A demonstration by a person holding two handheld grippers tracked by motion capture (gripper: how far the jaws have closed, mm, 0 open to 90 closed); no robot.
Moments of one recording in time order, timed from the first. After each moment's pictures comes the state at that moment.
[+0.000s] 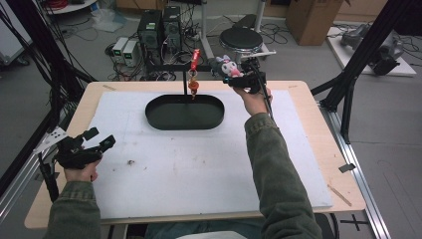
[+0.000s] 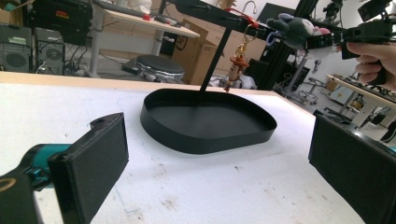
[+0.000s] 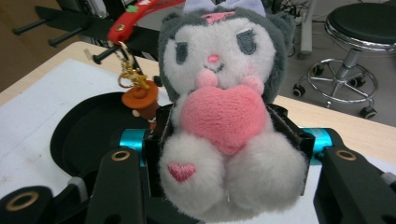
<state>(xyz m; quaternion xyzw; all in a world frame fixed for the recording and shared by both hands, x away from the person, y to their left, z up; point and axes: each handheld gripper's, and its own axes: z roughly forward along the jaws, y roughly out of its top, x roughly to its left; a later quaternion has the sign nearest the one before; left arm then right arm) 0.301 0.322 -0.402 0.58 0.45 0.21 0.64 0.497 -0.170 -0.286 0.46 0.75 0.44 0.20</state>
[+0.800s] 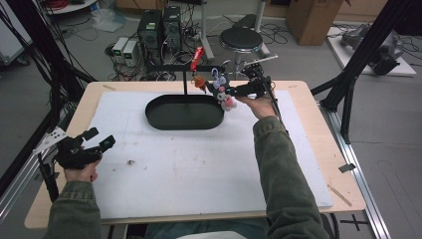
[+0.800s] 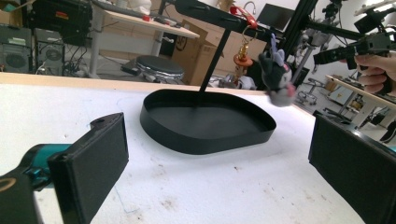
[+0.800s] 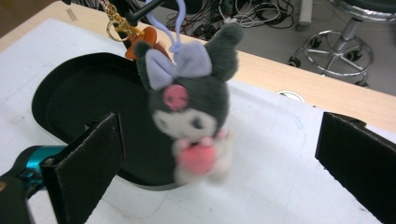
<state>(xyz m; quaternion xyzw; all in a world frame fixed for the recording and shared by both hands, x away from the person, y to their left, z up) 0.300 0.323 -0.402 0.58 0.45 0.21 0.64 0.490 -0.185 -0.297 0.46 0.78 0.39 0.19</state>
